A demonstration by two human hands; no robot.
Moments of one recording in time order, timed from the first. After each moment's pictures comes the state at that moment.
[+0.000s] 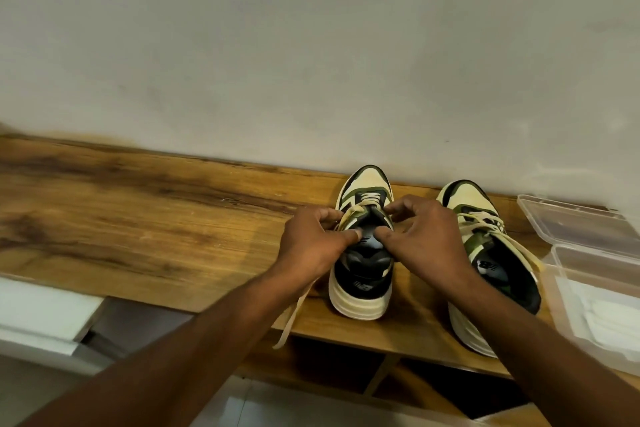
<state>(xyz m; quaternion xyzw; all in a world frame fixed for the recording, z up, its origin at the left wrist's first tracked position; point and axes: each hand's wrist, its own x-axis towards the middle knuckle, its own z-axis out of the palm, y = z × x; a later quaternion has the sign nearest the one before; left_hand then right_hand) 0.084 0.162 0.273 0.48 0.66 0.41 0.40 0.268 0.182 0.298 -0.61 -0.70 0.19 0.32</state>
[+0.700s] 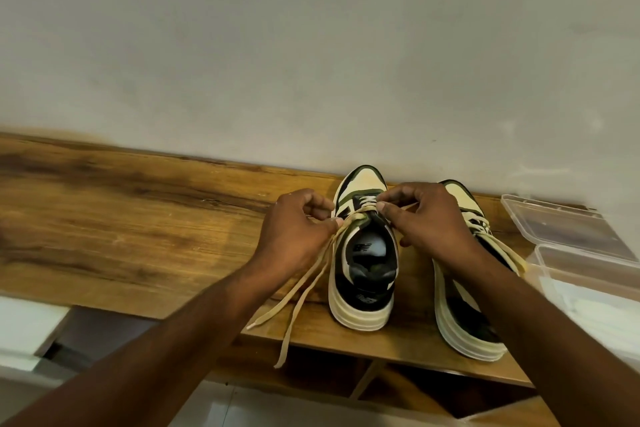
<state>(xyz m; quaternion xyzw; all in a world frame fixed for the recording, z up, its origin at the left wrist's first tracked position) 0.078 0.170 0.290 0.56 0.64 0.42 0.31 0.290 0.208 0.310 -0.59 -0.68 0.27 0.33</state>
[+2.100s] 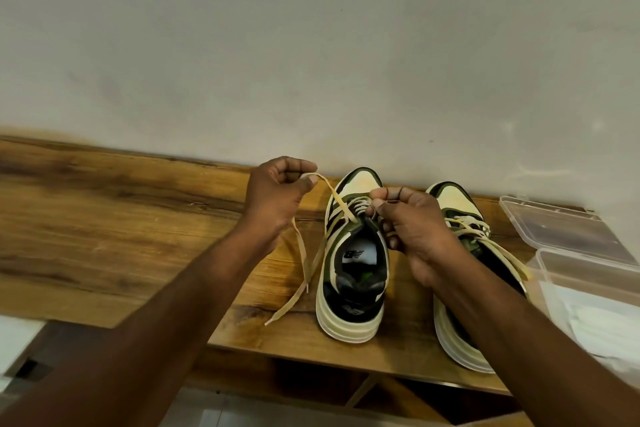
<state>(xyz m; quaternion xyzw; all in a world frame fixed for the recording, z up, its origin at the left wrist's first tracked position) 0.061 0.223 0.294 0.45 0.58 0.56 0.38 0.260 0.209 0.310 -0.58 -0.44 0.53 0.44</state>
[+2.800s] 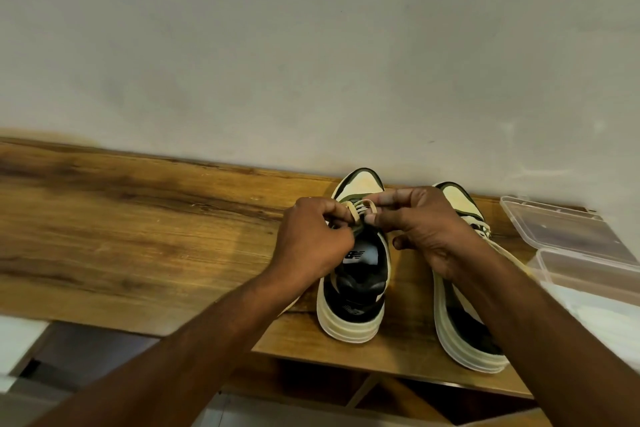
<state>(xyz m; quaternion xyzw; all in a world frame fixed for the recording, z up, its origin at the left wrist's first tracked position) 0.106 0.179 0.293 0.56 0.64 0.41 0.32 0.281 0.211 0.321 -0.56 -0.53 0.53 0.36</state>
